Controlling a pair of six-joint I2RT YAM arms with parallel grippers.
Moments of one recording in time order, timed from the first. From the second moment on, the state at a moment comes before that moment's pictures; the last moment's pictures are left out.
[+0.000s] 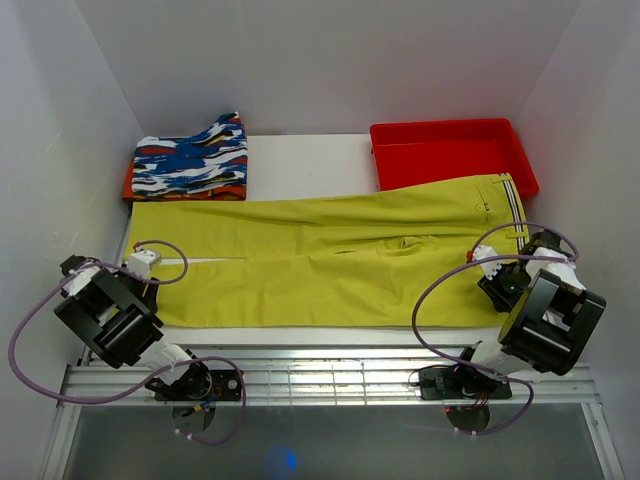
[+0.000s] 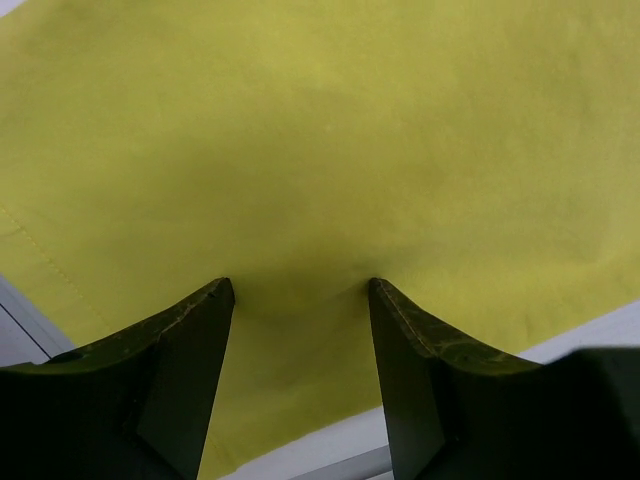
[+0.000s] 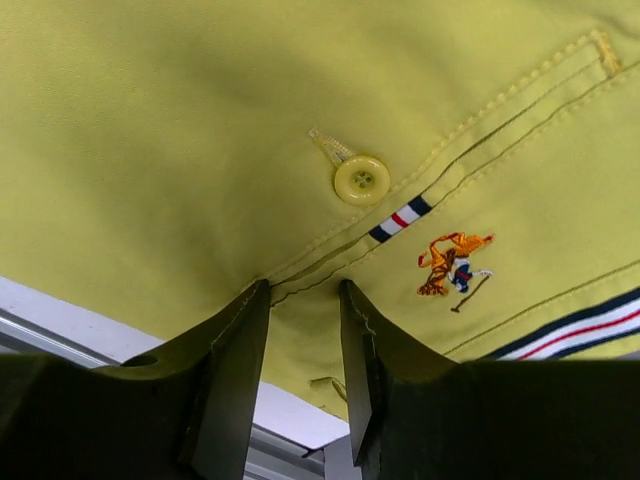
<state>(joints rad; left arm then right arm) 0.87 1.54 0.83 -0.74 0.46 1.32 -0.52 1.46 0.77 -0.80 -0.20 -1.38</state>
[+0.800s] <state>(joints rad) 0.60 1.64 1.25 -0.86 0.59 1.10 -0.53 1.61 1.35 -0.92 -0.47 -1.22</state>
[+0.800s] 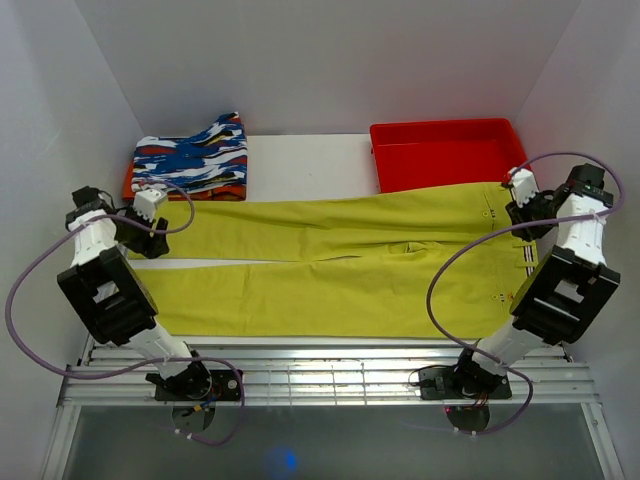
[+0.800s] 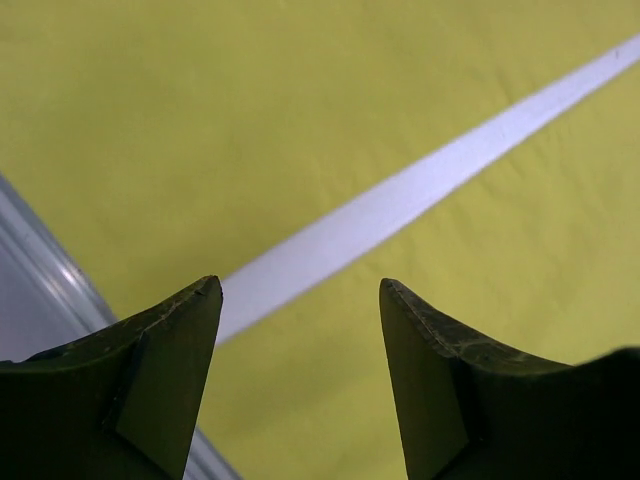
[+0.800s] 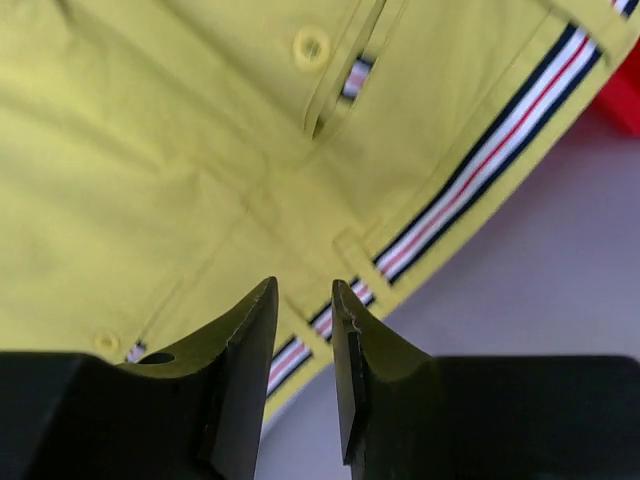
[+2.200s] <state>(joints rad) 0.49 1.92 1.42 -0.84 0.63 0.79 -0.35 2.30 2.16 -1.12 -0.55 -1.42</state>
